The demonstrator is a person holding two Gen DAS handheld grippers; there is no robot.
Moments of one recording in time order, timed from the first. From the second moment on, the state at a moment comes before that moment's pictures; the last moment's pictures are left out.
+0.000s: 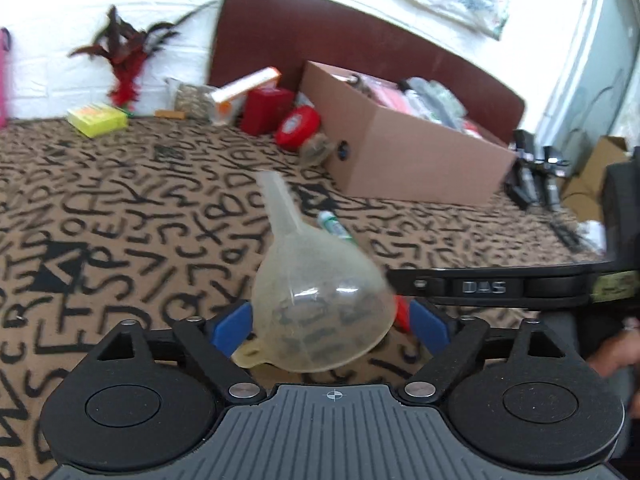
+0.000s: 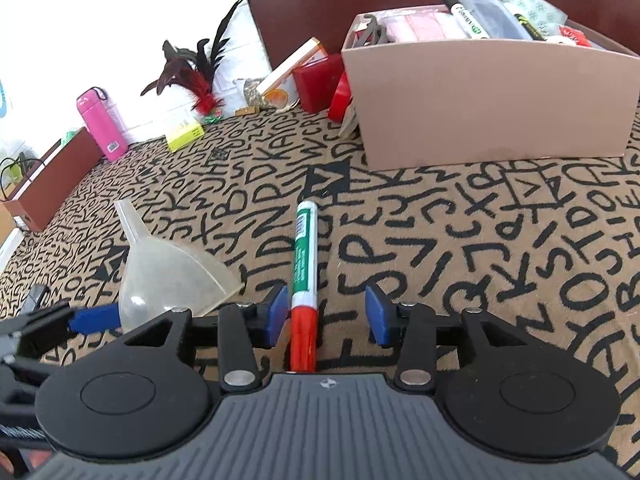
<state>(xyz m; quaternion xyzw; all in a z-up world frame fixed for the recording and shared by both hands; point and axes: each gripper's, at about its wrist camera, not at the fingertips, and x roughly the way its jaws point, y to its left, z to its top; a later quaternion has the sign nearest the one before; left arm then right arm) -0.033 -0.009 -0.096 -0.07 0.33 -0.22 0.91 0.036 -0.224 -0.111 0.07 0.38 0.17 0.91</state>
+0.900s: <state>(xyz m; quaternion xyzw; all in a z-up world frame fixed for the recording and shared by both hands) -0.004 -0.003 -0.120 -0.04 0.36 -0.16 0.92 0.036 -0.224 -0.118 0.05 0.39 0.18 0.90</state>
